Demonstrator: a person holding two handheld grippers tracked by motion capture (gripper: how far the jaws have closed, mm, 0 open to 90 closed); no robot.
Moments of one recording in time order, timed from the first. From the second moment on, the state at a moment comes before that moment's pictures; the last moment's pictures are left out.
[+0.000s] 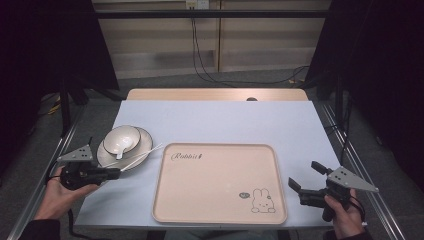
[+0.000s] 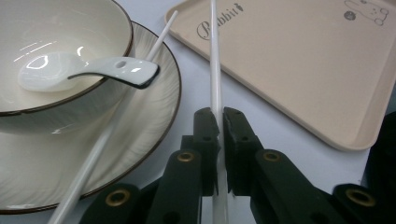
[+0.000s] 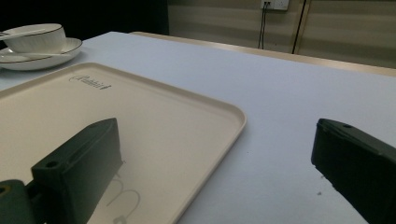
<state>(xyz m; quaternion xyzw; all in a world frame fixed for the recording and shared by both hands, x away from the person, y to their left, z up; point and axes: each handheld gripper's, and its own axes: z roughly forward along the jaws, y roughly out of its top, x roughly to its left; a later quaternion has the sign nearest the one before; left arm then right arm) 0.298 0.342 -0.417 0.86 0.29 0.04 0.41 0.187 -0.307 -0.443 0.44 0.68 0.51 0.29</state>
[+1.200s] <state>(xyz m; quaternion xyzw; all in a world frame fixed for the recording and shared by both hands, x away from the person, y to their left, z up) 0.244 0.272 -0.412 0.80 0.42 0.05 0.43 0.187 -0.305 -0.442 0.44 0.68 0.51 0.29</state>
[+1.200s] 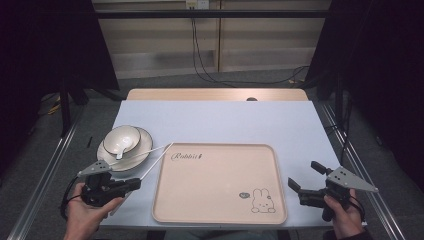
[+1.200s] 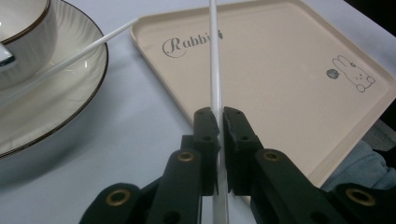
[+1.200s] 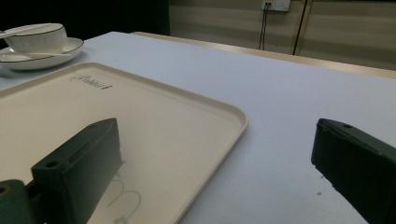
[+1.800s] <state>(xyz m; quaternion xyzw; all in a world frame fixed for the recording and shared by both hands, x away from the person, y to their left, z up) 0.253 0.215 -0.425 0.75 0.52 0.05 0.41 0.188 -0.304 -0.443 0.43 0.68 0.51 0.29</state>
